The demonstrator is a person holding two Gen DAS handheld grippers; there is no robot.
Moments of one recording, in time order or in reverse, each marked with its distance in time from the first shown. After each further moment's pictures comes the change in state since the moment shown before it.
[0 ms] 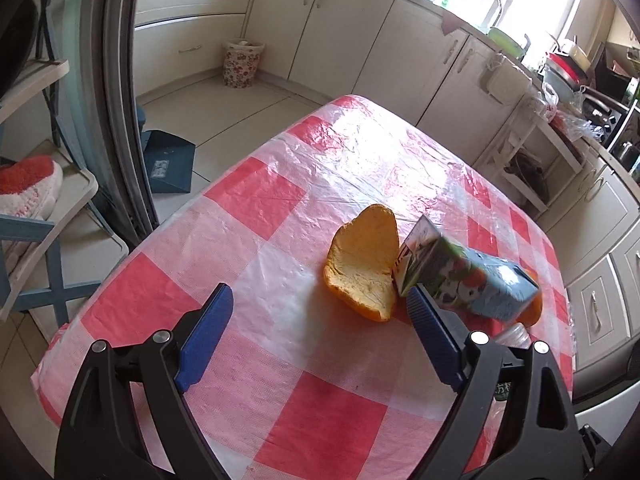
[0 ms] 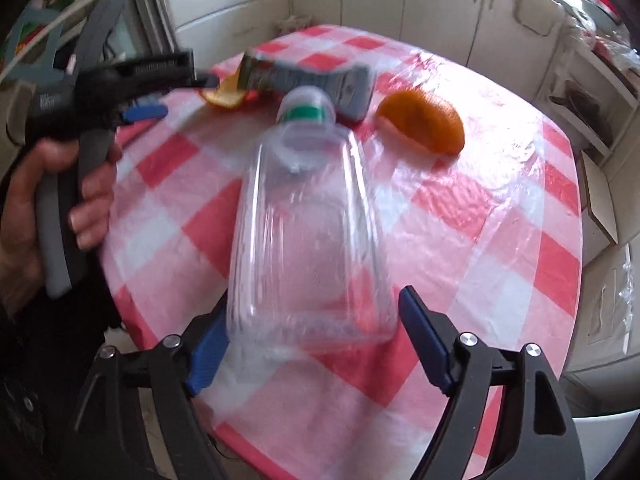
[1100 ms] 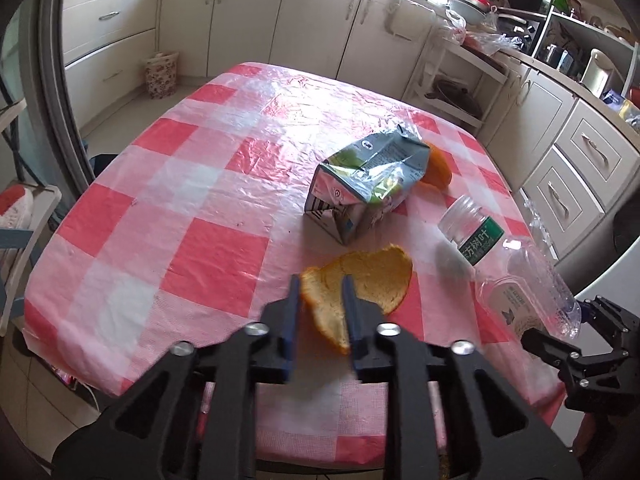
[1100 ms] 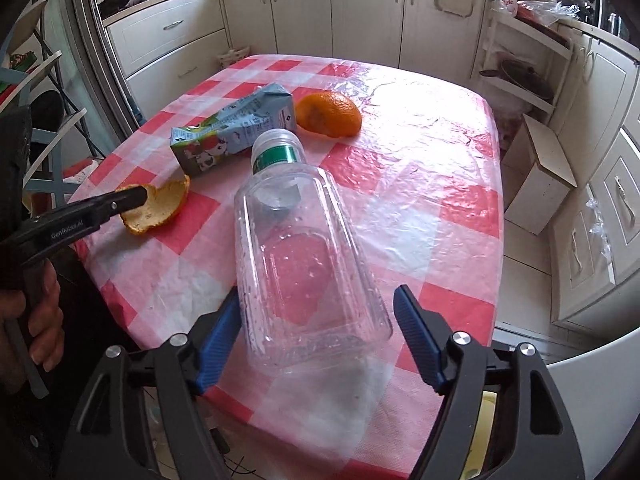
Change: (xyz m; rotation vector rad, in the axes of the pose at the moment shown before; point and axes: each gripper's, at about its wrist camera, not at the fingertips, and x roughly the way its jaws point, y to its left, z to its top) left arm -0.062 -0.051 -0.093 0.295 0.065 -0.145; right arm -0.044 -0.039 -0.043 0.183 -0.081 -0.105
